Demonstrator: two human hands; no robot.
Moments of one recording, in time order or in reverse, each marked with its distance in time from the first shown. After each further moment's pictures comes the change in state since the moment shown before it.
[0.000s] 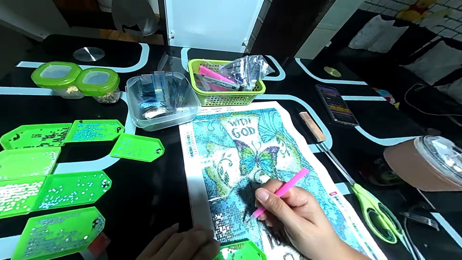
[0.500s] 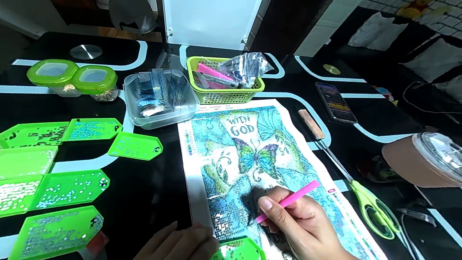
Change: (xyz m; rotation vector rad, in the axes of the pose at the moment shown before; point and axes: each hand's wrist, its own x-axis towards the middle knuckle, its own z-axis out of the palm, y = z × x) left_hand -0.001 0.000 0.000 0.010 -0.006 0.003; right_hand -0.016 0.003 -0.001 -0.103 0.013 -0.100
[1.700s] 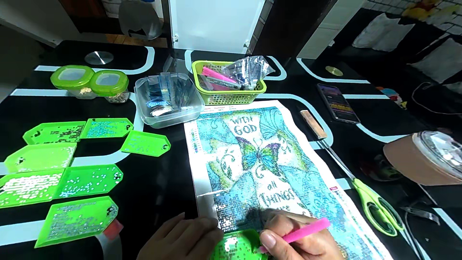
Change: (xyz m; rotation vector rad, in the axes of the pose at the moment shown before) left_hand 0.000 0.001 0.002 0.015 0.037 0.005; right_hand -0.020 -0.024 0.010 -0.063 -0.141 -0.091
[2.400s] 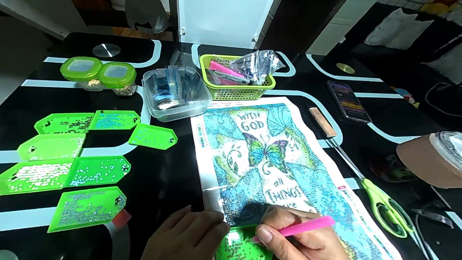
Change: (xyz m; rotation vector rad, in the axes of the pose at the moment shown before) left_hand -0.001 0.000 0.002 0.024 0.032 0.006; right_hand 0.011 -0.006 0.007 -0.018 -0.042 0.026
